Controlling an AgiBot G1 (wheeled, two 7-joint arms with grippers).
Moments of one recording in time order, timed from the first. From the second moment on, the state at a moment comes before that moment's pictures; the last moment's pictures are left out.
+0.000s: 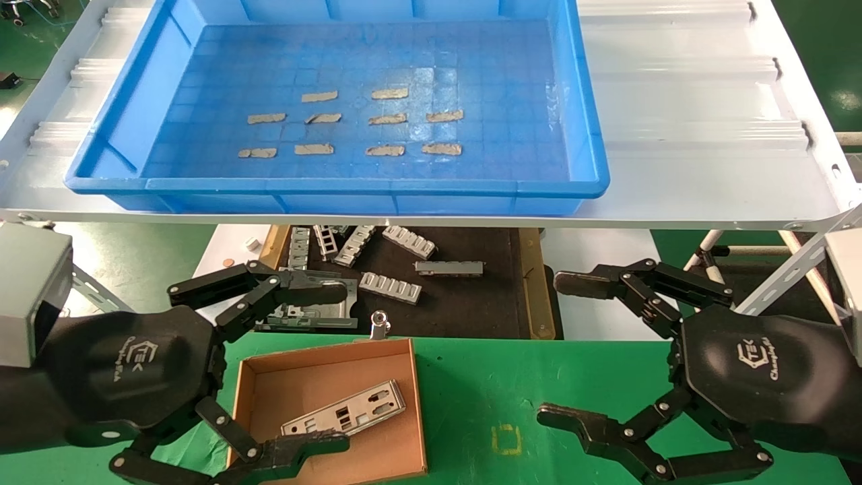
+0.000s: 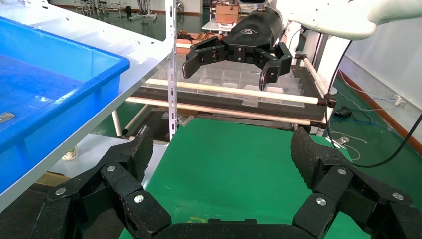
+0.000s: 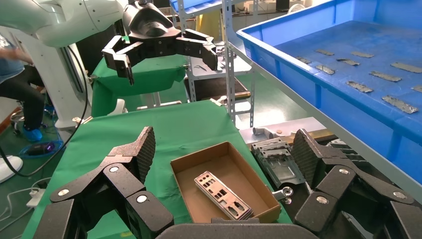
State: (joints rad) left arm -1.07 0.61 0.28 -1.28 0.73 1.49 -0.19; right arm 1.10 -0.54 -0.44 1.23 -0.61 -1.42 0.10
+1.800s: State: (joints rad) left arm -1.07 0.61 0.28 -1.28 0.73 1.49 -0.19; right arm 1.10 -0.54 -0.44 1.23 -0.61 -1.42 0.10
